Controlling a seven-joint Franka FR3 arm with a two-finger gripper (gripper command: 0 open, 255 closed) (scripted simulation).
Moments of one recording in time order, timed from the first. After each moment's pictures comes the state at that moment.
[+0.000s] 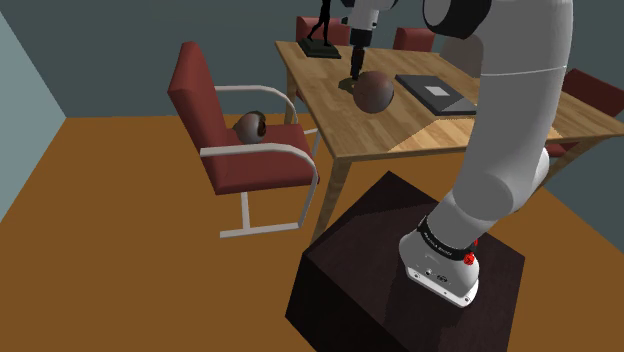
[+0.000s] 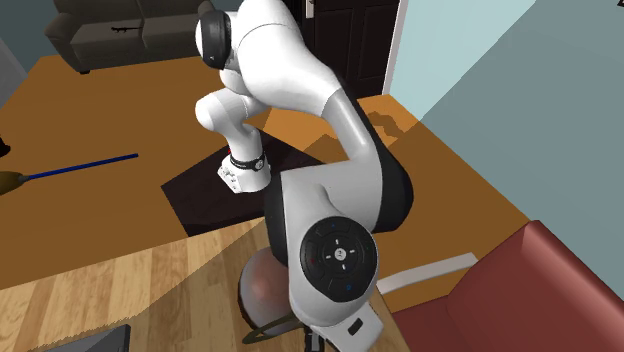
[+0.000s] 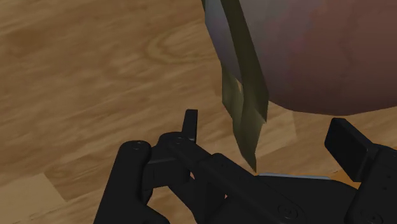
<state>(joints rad) -0.17 0.49 -0.44 -1.49 0.20 1.71 -1.28</state>
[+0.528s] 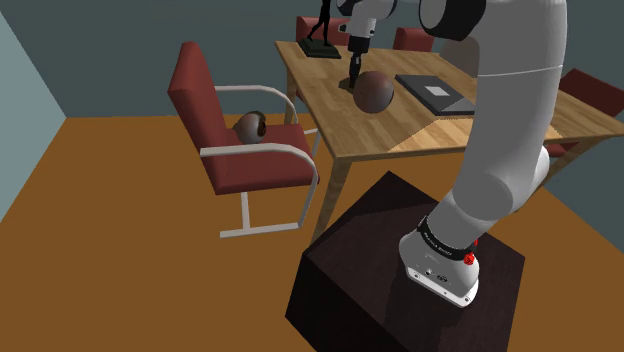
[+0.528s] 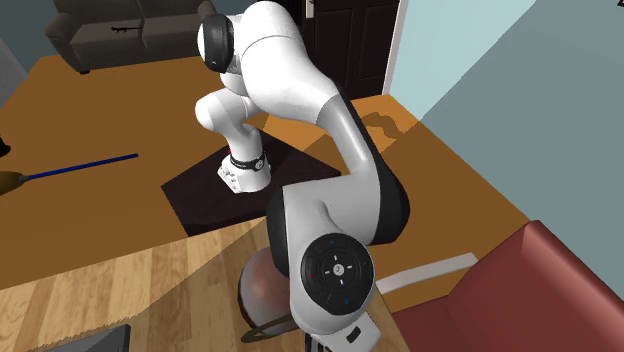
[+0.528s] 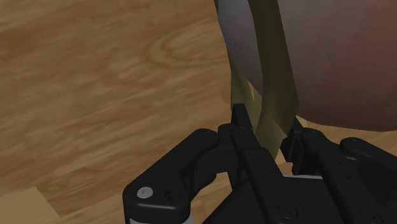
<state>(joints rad) -0.18 0.52 -0.43 -1.52 0.21 1.76 -1.28</state>
